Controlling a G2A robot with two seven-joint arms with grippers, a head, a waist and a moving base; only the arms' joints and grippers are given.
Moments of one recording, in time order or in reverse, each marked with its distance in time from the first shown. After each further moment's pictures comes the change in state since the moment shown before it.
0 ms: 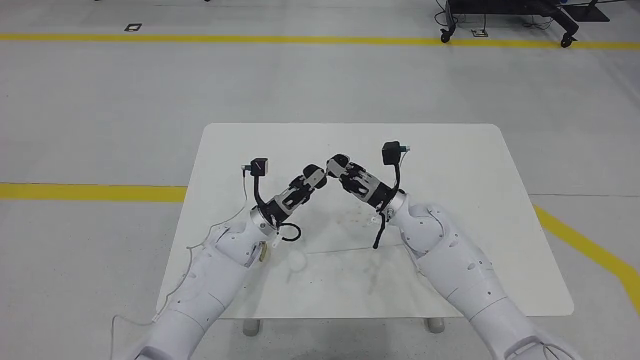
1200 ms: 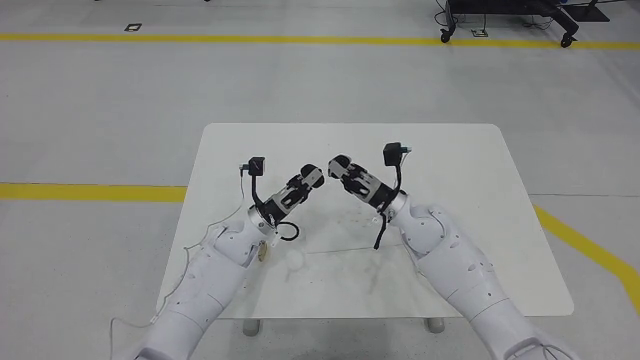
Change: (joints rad) left arm 0.007 0.001 -0.038 -0.010 0.104 0.025 0.031; right arm -0.011 -0.005 0.023 -0.001 -0.008 -0.003 0.005
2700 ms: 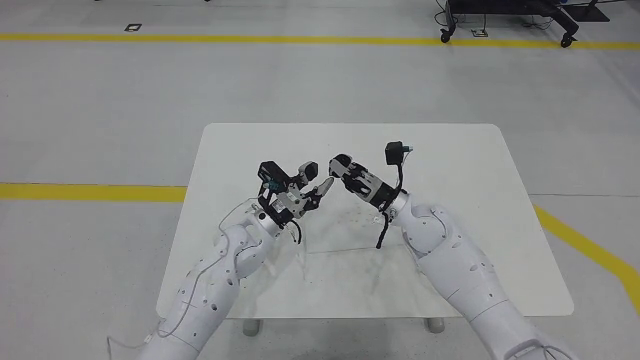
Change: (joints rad) left arm 0.123 0.033 -0.027 -0.273 1.064 0.453 0.560; right arm -0.008 -0.004 0.015 -0.013 0.017 -0.011 0.031
